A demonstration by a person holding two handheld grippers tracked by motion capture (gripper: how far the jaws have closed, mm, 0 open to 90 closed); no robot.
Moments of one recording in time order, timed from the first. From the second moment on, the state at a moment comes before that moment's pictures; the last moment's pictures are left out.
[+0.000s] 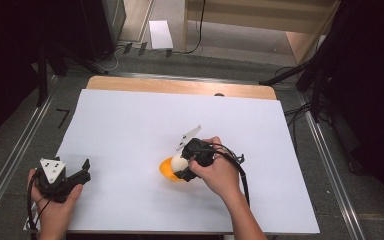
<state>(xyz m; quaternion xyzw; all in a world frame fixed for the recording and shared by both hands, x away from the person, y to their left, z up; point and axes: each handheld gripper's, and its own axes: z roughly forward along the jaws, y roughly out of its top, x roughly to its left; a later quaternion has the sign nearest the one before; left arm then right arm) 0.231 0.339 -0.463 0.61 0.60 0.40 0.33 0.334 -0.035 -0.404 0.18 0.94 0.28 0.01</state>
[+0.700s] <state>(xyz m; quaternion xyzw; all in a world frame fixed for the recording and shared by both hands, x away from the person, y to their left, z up) 0.231 0.340 -0.463 0.61 0.60 0.40 0.33 0.335 -0.049 -0.399 0.20 0.93 0.31 0.00</state>
